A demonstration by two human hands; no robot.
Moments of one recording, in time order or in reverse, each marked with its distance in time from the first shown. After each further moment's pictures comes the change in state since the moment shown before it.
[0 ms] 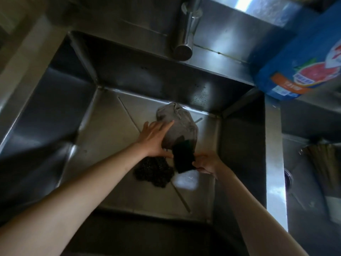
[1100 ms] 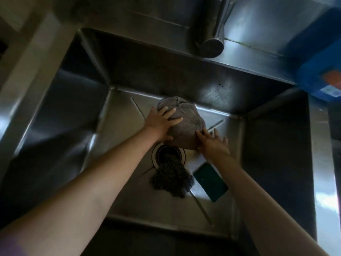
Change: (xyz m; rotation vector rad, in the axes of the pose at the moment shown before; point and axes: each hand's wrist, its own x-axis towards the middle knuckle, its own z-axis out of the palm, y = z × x) left_hand 0.051 -0.059 -0.014 0.357 -0.166 -0.004; right_hand 0.062 -0.044 0.039 -1.338 0.184 -0.405
